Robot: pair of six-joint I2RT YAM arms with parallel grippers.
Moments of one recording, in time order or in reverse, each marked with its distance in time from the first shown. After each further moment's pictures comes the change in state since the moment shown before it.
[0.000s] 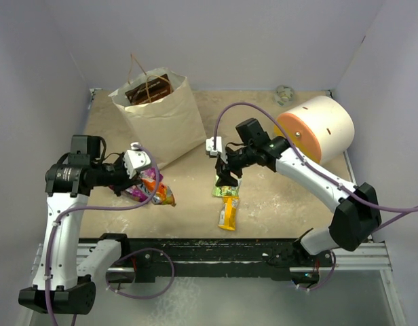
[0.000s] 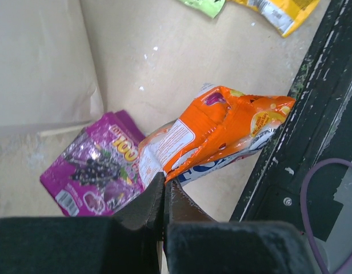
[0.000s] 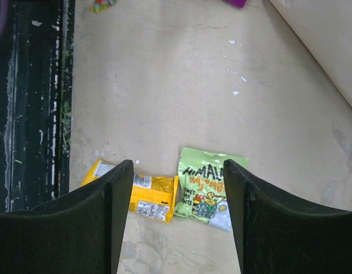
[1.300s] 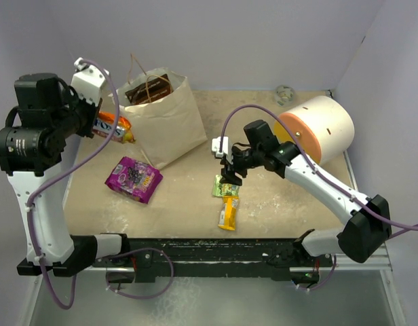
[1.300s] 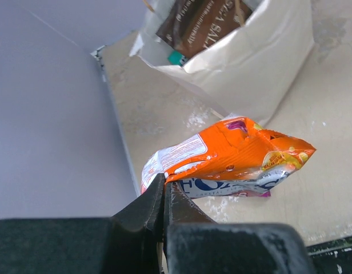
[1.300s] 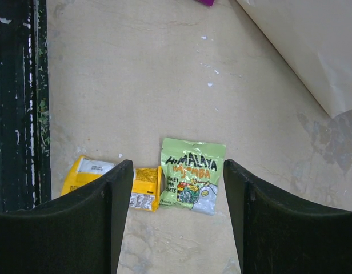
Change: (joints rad) left arm 0.001 0.346 0.909 -0.085 -0.632 -0.525; right arm -0.014 -0.111 -0.058 0.052 0.096 0.008
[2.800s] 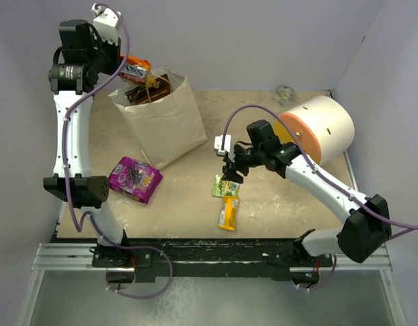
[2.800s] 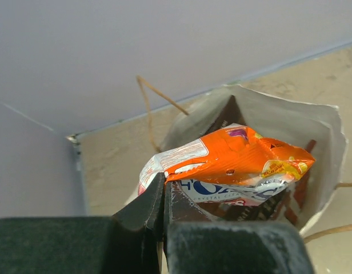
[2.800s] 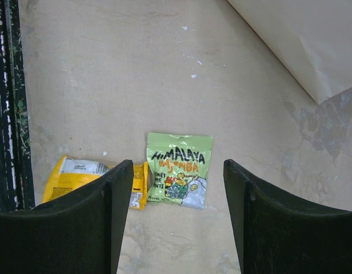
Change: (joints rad) left arm 0.023 0.558 0.292 0.479 0.072 -0.189; right arm -0.032 -0.002 -0.035 0.054 0.027 0.007
